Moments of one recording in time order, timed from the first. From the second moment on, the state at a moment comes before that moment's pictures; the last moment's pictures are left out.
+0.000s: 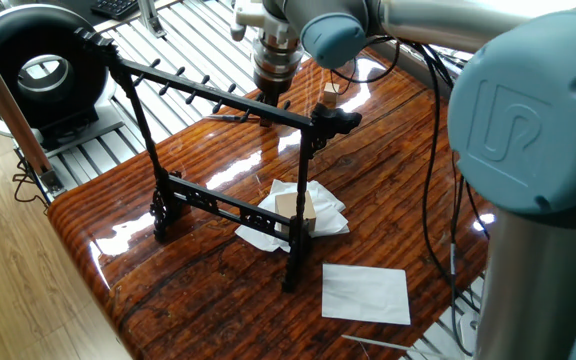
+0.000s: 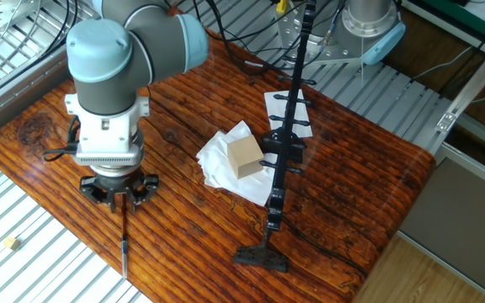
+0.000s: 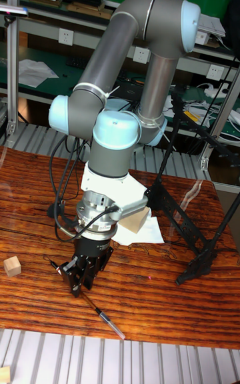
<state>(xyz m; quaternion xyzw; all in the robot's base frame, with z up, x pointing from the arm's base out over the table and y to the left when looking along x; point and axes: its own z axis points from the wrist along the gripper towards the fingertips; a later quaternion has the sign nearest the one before) 0.683 -0.027 0.005 -0.38 0.92 -0.04 0.10</state>
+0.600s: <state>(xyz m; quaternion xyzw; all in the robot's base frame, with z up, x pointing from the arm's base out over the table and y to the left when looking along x) 0.679 -0.029 0.000 -0.38 0.92 -0.03 0.09</state>
